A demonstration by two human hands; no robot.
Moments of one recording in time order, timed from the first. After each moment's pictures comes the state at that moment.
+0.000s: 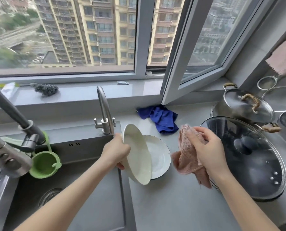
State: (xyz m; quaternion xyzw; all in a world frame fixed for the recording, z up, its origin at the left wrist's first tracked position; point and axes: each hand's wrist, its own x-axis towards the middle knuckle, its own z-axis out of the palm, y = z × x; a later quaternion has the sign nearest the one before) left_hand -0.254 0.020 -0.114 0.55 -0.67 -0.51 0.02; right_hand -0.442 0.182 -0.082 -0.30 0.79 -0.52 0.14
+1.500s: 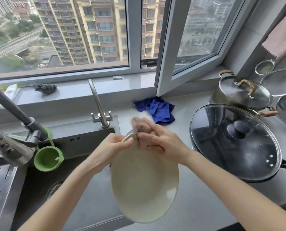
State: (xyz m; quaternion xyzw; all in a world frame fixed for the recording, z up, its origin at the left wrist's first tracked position) left_hand -0.224 0.061 -0.090 0.31 -0.66 -0.67 0.11; right_hand -0.431 0.158 -0.133 -0.74 0.60 -0.29 0.07
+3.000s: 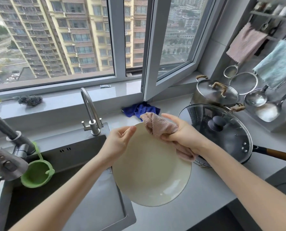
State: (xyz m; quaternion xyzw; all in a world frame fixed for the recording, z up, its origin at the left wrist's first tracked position) left_hand -0.250 0.074 -0.075 0.30 -0.73 -0.57 0.23; right_hand -0.434 0.199 -0.065 -0.36 0.72 -0.47 0.36
